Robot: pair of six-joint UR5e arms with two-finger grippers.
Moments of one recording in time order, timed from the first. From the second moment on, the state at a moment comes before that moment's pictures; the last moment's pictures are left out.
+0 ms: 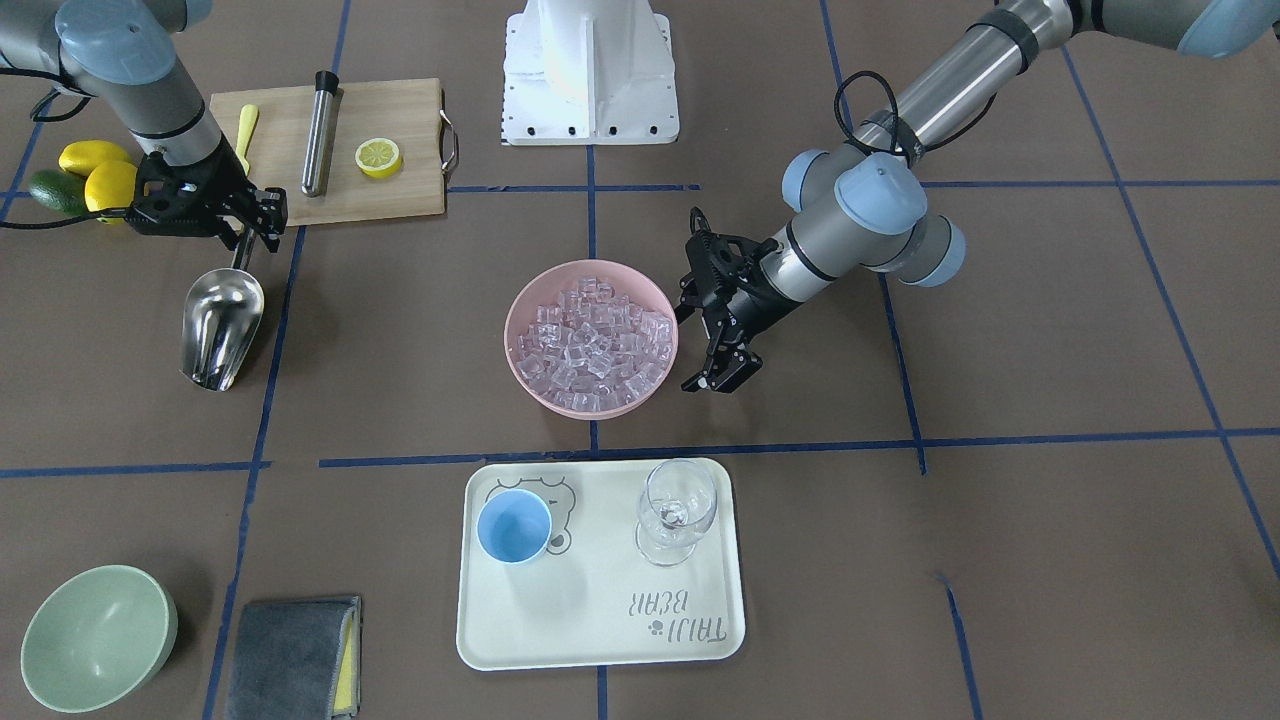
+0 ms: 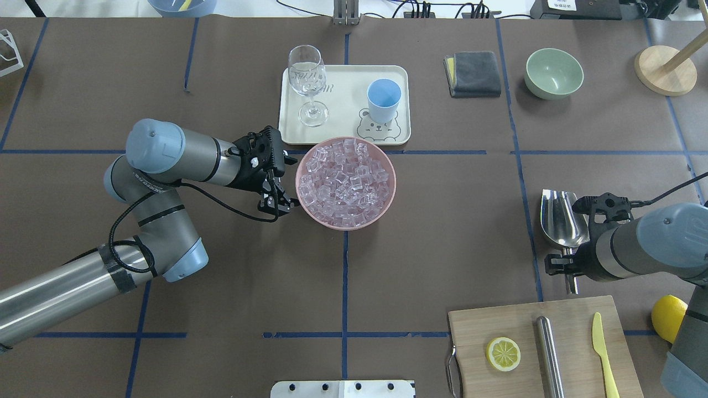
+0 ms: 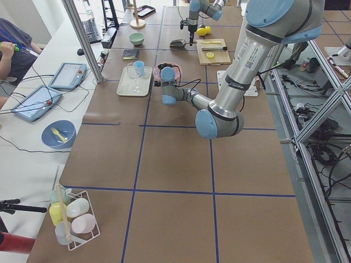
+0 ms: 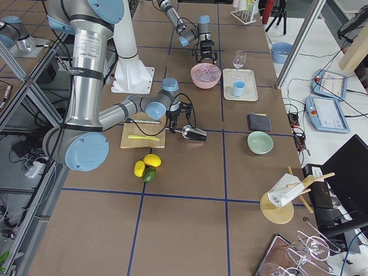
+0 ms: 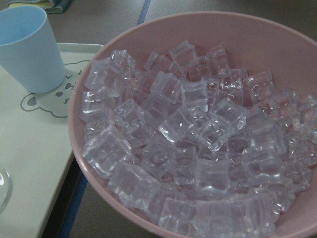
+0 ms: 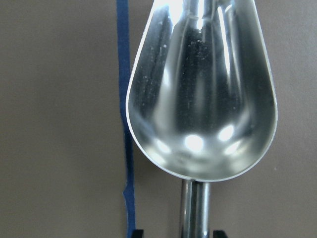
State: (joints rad) left arm -0.63 -2.14 -1.32 -2.67 -2.02 0.02; right arm 0.53 -1.73 2.04 -1.21 1.88 1.22
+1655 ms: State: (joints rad) left arm -0.62 -2.14 -1.32 -2.68 -2.02 0.02; right arm 0.49 -1.65 2.19 -1.42 1.85 0.68
